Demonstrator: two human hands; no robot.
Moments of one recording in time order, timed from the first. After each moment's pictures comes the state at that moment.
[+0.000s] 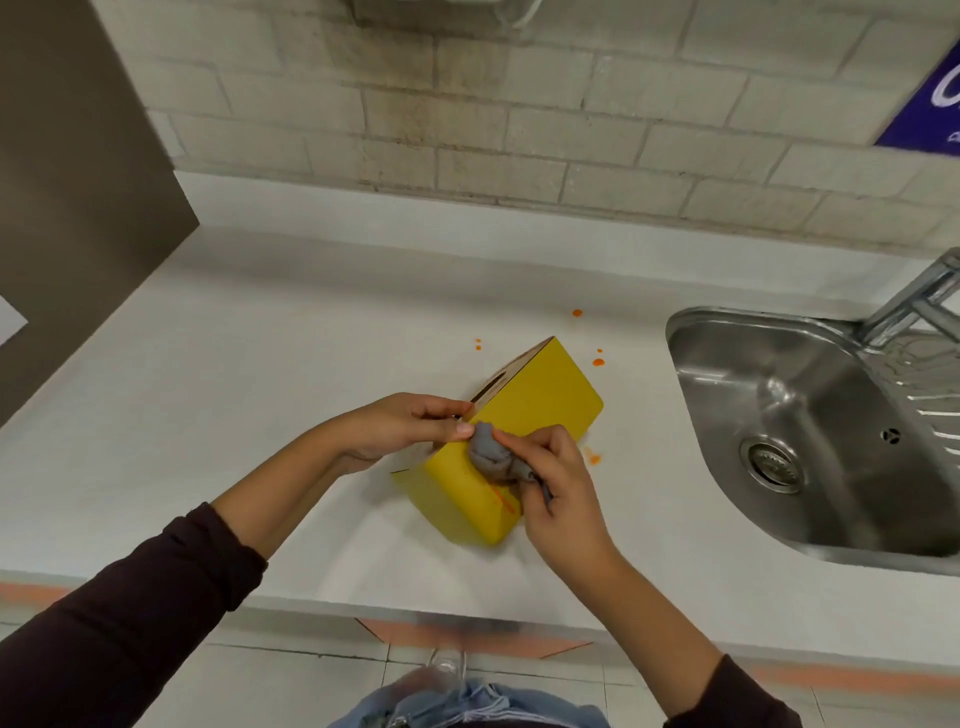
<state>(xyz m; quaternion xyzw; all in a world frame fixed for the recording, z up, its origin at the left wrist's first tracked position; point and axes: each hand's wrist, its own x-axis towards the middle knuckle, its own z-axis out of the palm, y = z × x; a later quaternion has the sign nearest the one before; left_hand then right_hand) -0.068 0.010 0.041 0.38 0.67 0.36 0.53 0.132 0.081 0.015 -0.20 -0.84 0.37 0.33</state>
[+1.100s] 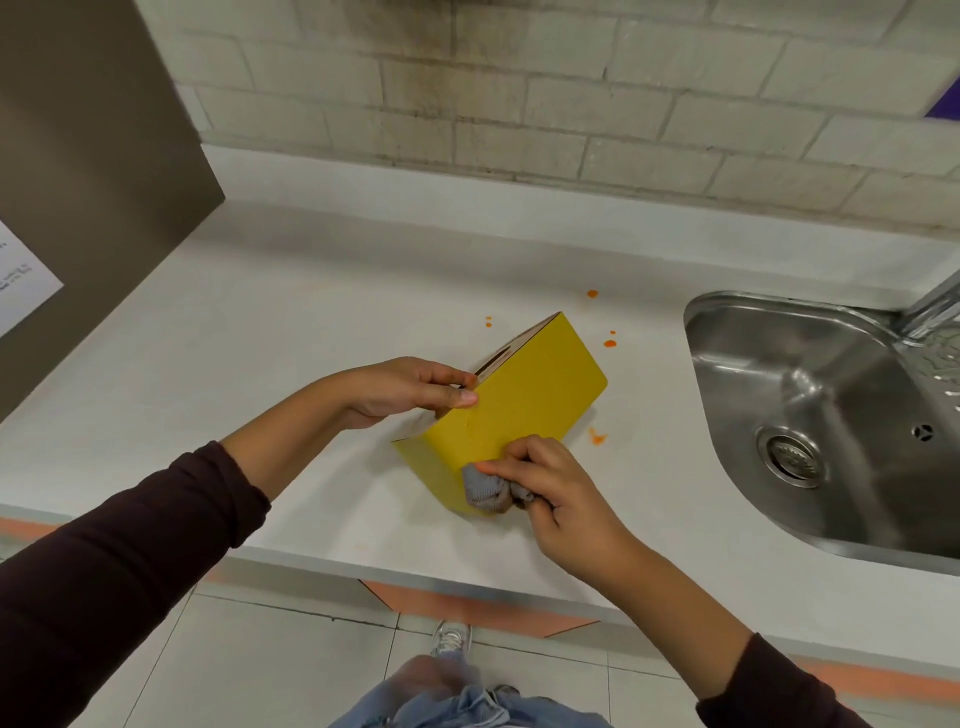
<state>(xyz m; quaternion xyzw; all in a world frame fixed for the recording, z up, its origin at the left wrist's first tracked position) -0.061 0.016 0.054 0.37 0.70 0.31 0.53 0.164 0.090 0.007 -0.07 -0.91 0.37 0.20</state>
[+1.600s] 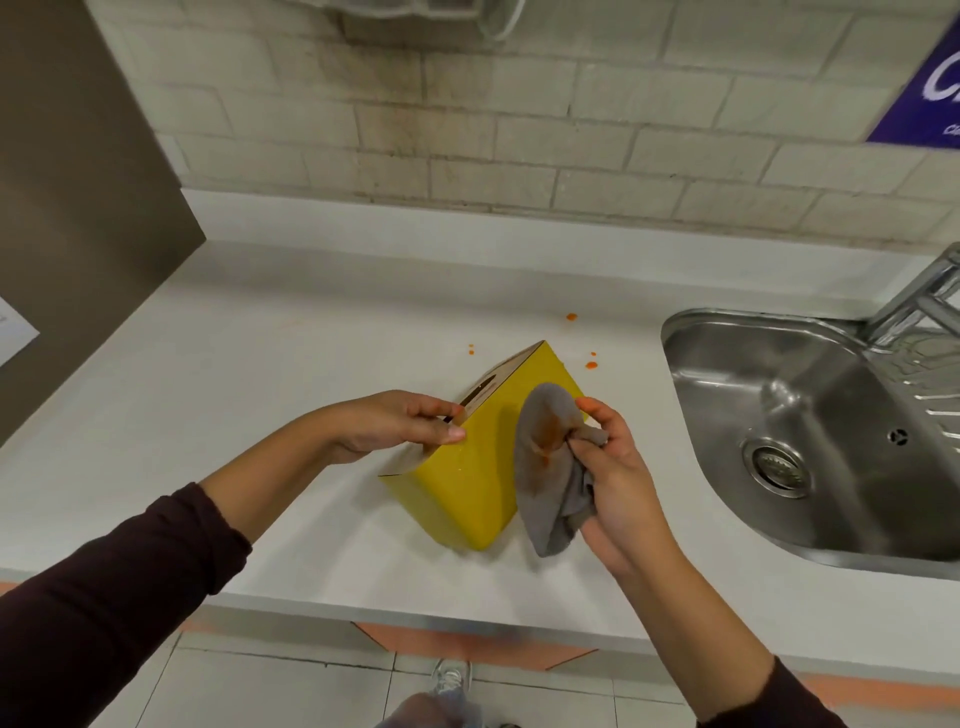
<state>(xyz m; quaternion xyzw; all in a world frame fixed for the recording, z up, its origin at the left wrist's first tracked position) -0.062 0.020 0.053 0.38 0.70 0.28 0.53 0.162 0.110 0.052 -0.30 -0.44 0.79 0.30</state>
